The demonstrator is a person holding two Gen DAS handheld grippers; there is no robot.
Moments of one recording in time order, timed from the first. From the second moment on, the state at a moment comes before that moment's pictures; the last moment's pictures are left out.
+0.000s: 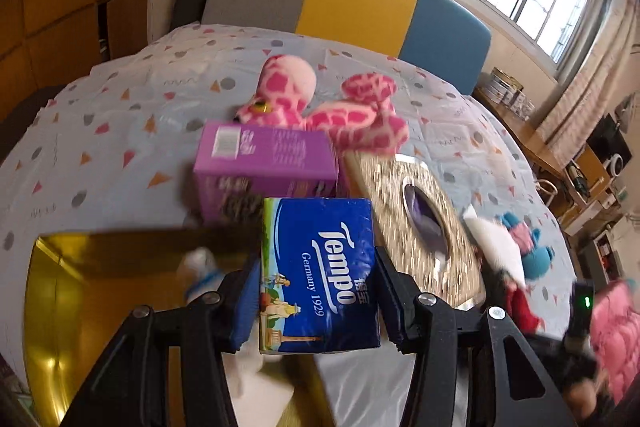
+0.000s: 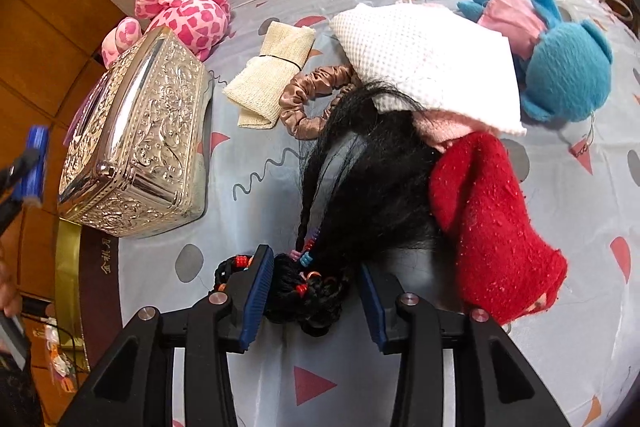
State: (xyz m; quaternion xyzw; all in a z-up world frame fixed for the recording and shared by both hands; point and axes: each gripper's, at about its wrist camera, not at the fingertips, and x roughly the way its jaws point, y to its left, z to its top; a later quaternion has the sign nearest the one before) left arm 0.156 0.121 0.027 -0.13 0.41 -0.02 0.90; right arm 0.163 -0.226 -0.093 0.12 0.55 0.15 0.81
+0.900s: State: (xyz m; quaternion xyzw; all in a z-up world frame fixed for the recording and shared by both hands) left arm -0.008 0.166 -0.011 -0.08 0.39 0.05 0.92; right arm 0.155 -0.214 -0.086 0.08 0.54 0.12 0.83
